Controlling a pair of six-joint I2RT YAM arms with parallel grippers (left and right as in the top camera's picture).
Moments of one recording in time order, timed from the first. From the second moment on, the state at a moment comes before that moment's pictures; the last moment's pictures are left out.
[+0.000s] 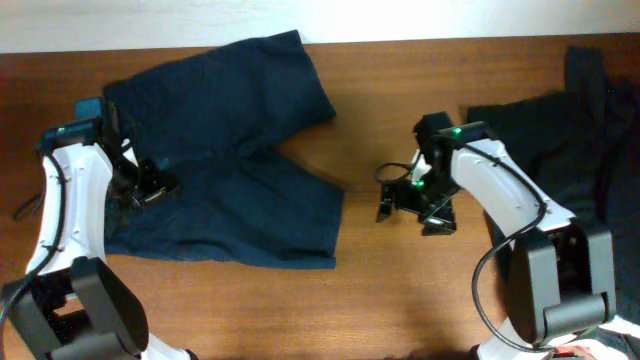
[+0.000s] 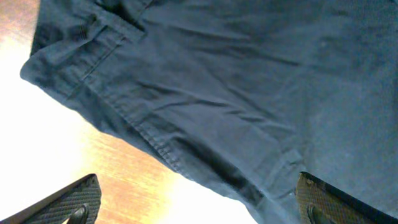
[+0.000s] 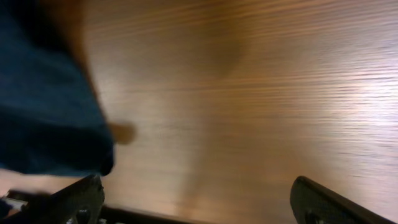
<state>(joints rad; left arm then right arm) 0.25 1.76 1.46 -1.25 0.02 -0.28 0.21 1.80 1.28 -1.16 -0.36 0.41</state>
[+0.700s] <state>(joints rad) 0.53 1.45 0.85 -0.72 -0.01 -0.56 0.69 1.70 0.88 -0.46 -0.42 1.46</state>
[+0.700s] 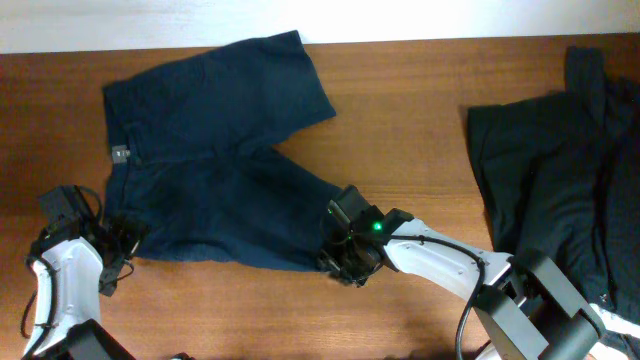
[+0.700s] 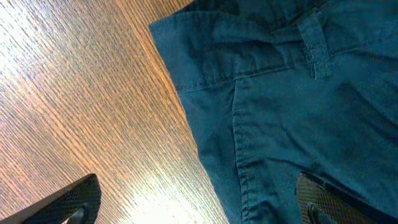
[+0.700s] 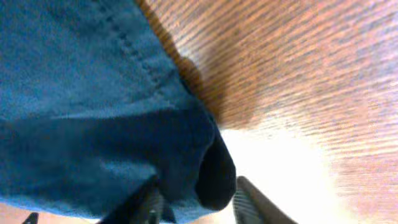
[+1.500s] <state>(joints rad) 0.53 1.45 0.65 -0.52 0.07 -0.59 0.50 1.70 0.87 -0.58 -0.24 1.18</state>
